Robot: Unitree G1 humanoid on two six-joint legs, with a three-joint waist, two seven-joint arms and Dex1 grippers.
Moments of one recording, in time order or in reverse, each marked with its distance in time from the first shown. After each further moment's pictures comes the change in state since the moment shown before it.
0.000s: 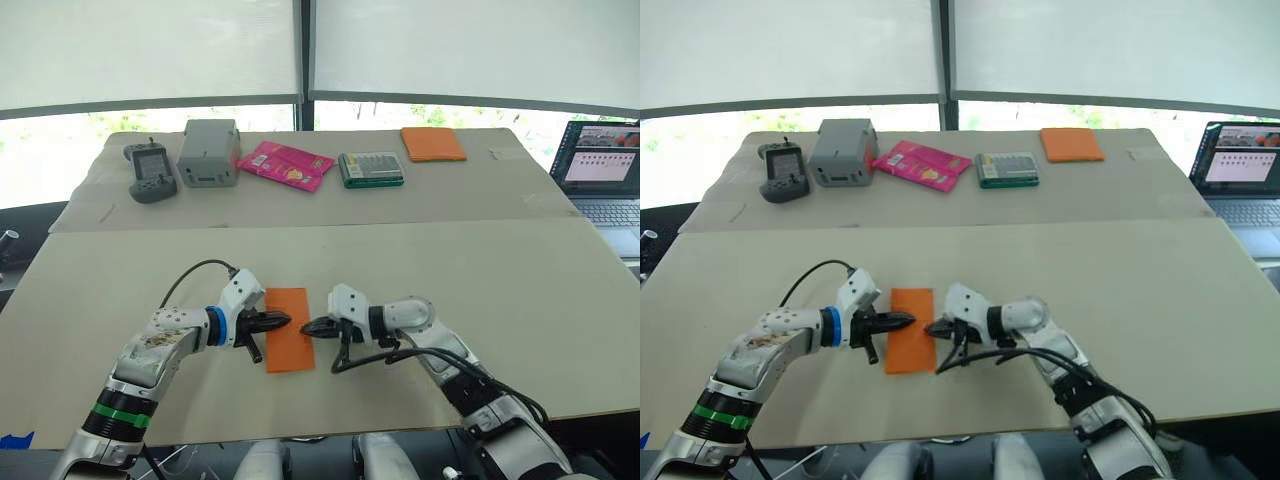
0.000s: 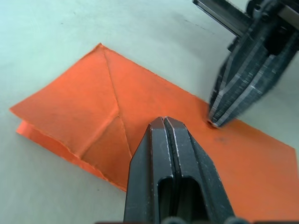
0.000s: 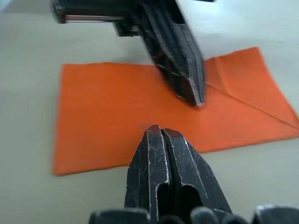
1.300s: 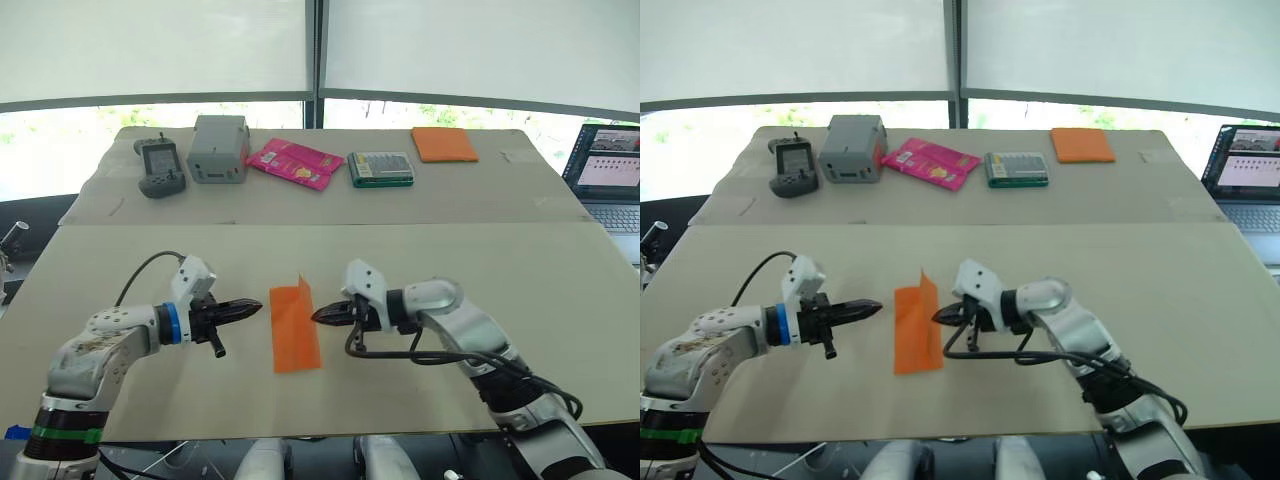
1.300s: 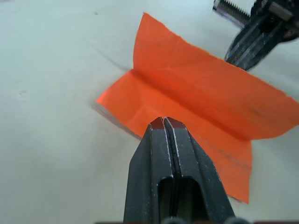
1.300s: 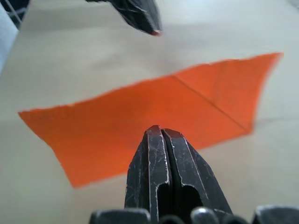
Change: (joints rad) left arm 0.130 0.128 0.261 -0.124 -0.196 0.050 -0.052; right arm -0.092 -0.166 -0.090 -0.272 0.169 0.394 -0.038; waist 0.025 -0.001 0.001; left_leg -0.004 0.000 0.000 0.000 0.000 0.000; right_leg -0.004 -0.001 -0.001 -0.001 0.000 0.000
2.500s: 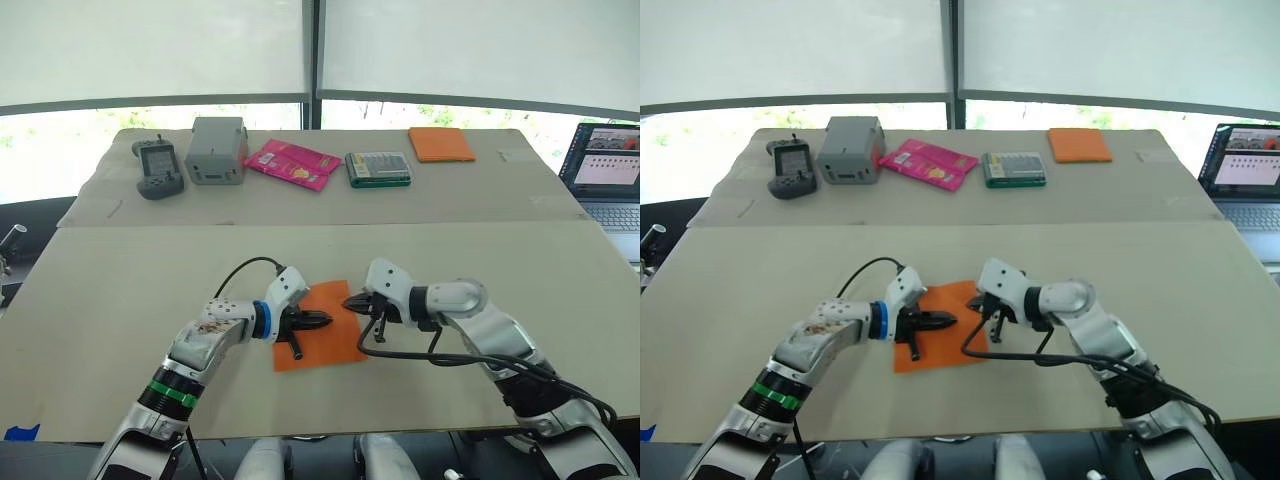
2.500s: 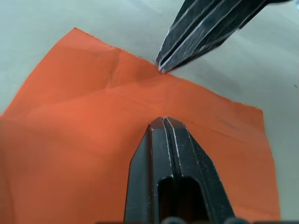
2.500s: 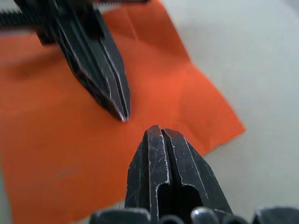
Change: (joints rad) left arm -0.253 -0.274 -0.397 0.227 0.236 -0.091 0.068; right arm 0.051 -0.056 0.048 0.071 -0.129 -0.076 -0.140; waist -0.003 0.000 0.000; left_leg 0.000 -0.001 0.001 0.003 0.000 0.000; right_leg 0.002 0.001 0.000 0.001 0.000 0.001
